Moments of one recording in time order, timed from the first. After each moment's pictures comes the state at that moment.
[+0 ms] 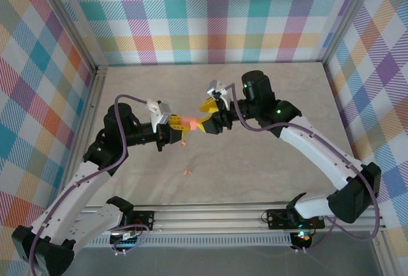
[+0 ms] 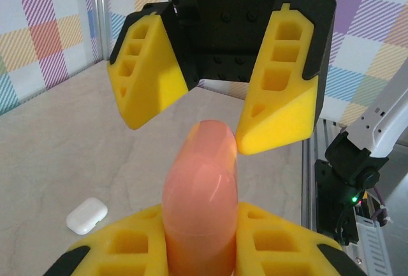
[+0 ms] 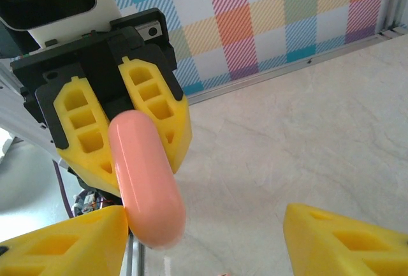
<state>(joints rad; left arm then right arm) -0.45 0.88 0.87 -0.22 0.77 0.06 0.67 1.36 1.32 -0.42 -0.80 -0.09</state>
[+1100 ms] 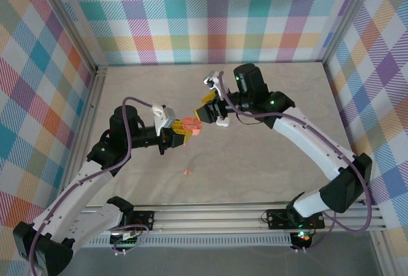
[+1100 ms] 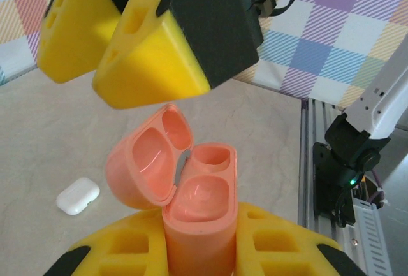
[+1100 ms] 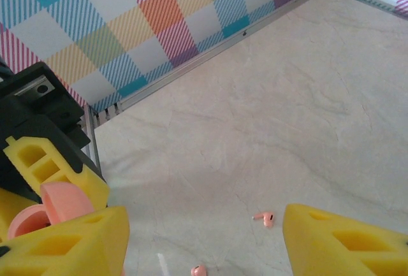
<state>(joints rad) -0.48 0.89 0.84 -0.26 0.74 0.09 0.66 1.45 1.46 -0.54 -0.58 0.03</state>
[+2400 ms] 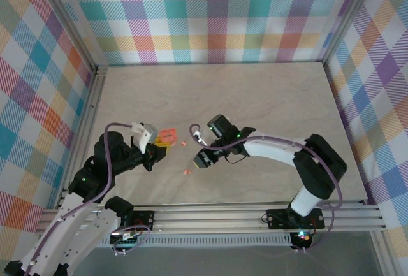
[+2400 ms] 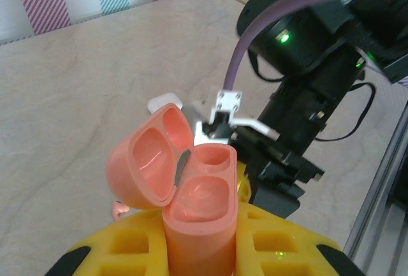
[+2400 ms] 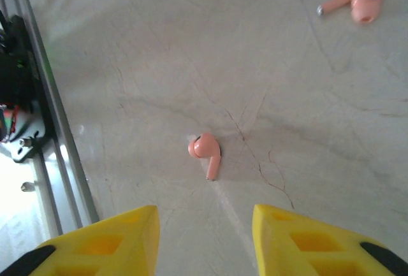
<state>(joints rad) -0.47 0.54 0.71 -0.56 0.36 0.00 0.86 1.66 0.99 -0.30 -0.51 0.09</state>
